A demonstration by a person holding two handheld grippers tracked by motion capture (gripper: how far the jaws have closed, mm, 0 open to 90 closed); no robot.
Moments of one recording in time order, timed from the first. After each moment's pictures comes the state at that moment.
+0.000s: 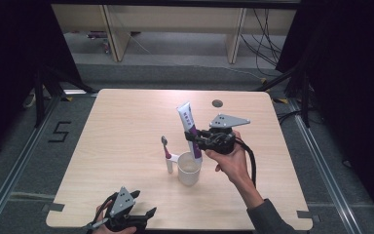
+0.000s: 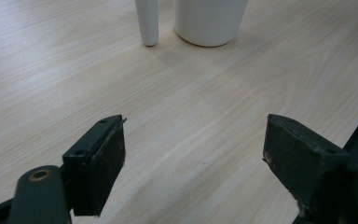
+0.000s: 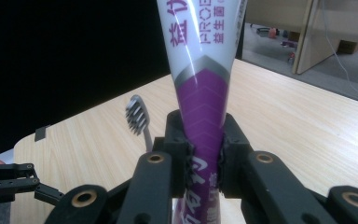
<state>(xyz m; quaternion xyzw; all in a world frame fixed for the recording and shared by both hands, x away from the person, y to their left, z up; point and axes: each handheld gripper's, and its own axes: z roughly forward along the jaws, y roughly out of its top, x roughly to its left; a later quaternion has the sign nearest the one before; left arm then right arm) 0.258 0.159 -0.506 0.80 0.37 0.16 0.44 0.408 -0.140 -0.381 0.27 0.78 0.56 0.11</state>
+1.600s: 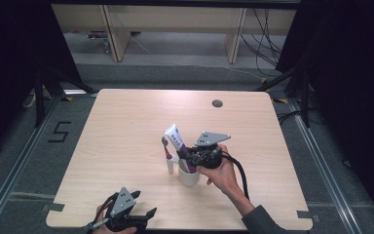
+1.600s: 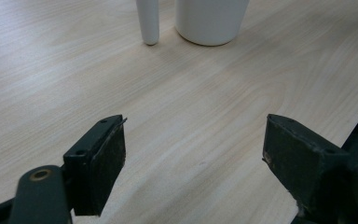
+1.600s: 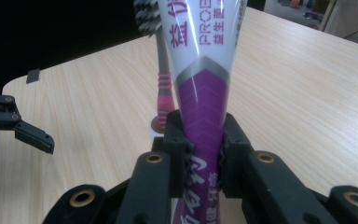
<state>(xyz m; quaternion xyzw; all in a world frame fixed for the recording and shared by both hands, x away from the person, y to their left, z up) 0.258 0.158 -0.507 0.80 0.37 0.16 0.44 0.402 -0.118 -0.440 0.25 0.82 0.50 0.09</state>
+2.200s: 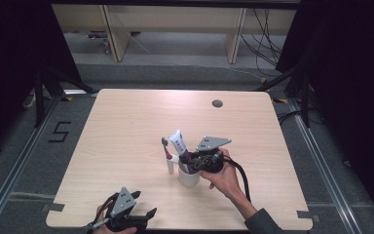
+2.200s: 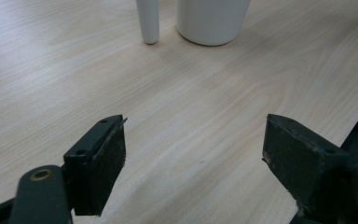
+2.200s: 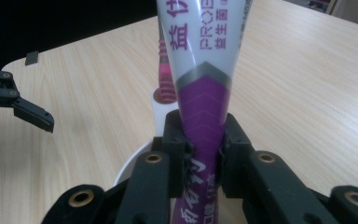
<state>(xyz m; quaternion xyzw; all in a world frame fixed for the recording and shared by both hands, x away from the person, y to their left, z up) 0.257 0.157 -0.507 0.80 0.37 0.16 0.44 0.395 -0.125 -0.450 0.25 0.83 0.49 0.09</state>
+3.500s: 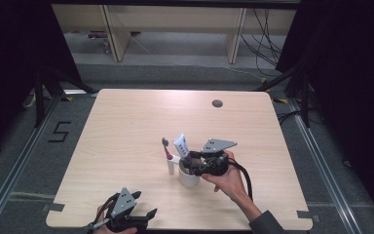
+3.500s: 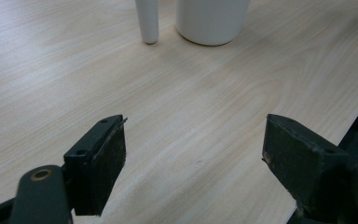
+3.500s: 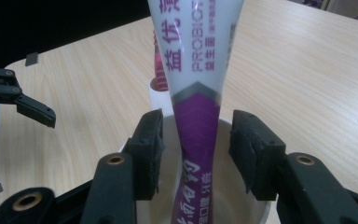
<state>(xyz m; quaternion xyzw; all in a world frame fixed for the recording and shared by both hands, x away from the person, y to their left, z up) 0.257 0.156 -0.507 0.80 0.37 0.16 0.44 0.389 -0.137 -0.450 0.26 0.83 0.49 0.09</state>
